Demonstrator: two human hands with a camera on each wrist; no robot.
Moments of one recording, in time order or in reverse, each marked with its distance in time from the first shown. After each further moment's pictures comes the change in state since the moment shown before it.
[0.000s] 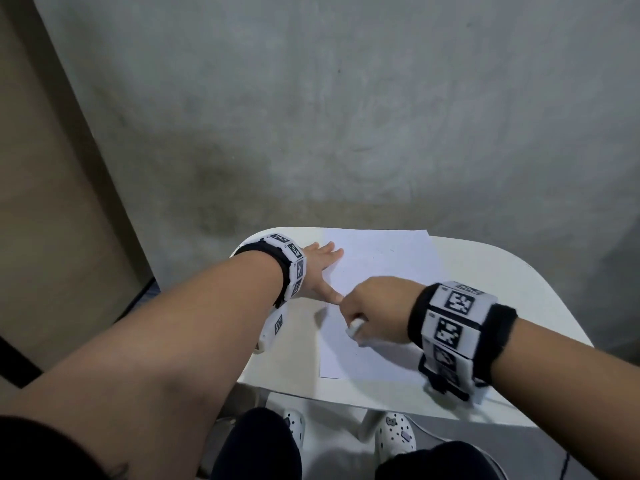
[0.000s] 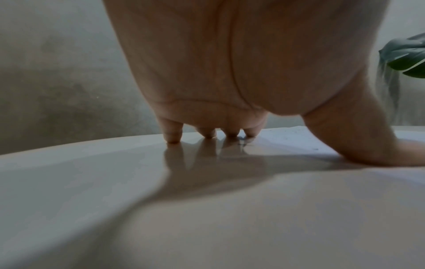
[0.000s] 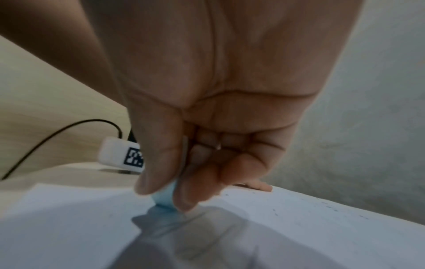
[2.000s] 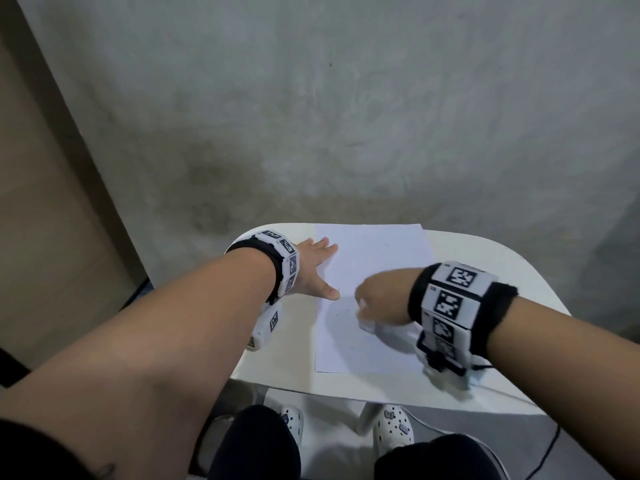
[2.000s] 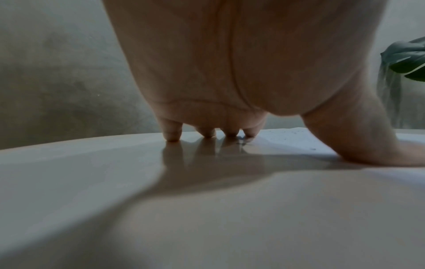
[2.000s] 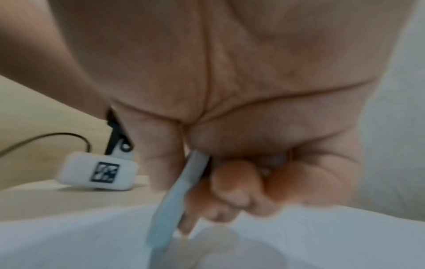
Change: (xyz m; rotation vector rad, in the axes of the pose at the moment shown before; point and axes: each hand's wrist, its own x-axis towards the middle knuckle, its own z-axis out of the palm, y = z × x) left_hand -0.010 0.004 -0.005 -0.006 -0.021 -0.029; right_hand -0.002 -0.001 -0.018 -0.095 -0.225 0.229
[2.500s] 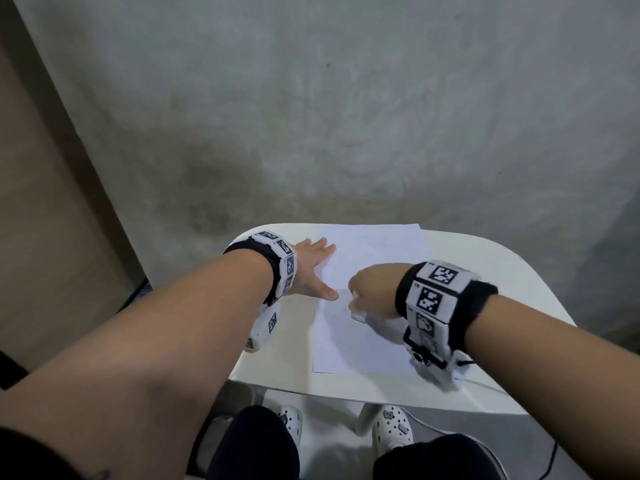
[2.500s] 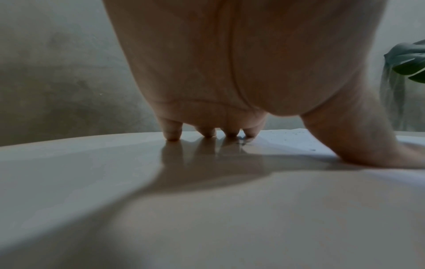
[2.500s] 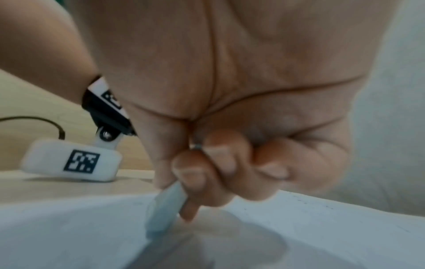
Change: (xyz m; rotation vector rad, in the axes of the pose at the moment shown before) left_hand -0.001 0.000 0.000 -0.022 -0.002 0.007; right_hand 0.010 0.001 0.000 0.085 0.038 0.025
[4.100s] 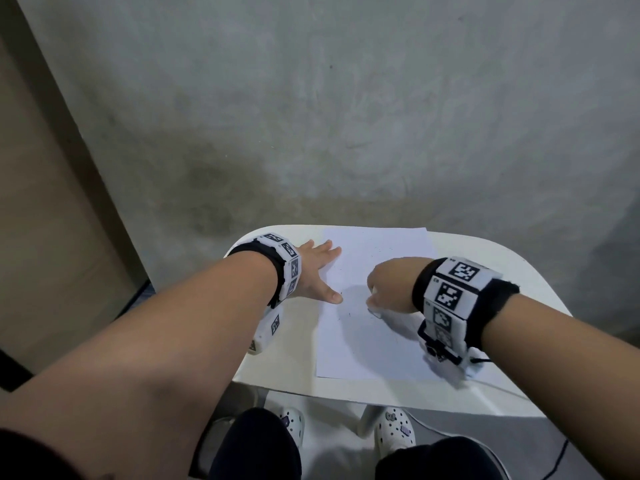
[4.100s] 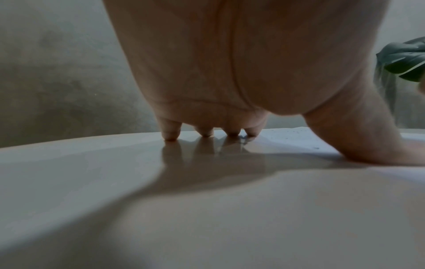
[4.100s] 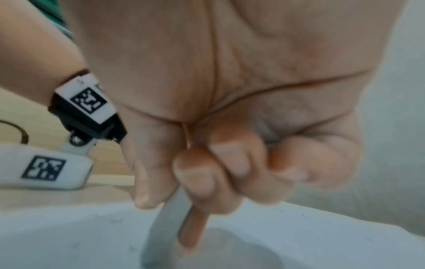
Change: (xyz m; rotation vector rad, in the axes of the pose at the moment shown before) left_hand -0.006 0.003 -0.001 -0.006 -0.006 0.011; right_hand -0.002 0.014 -0.006 -0.065 -0.045 0.071
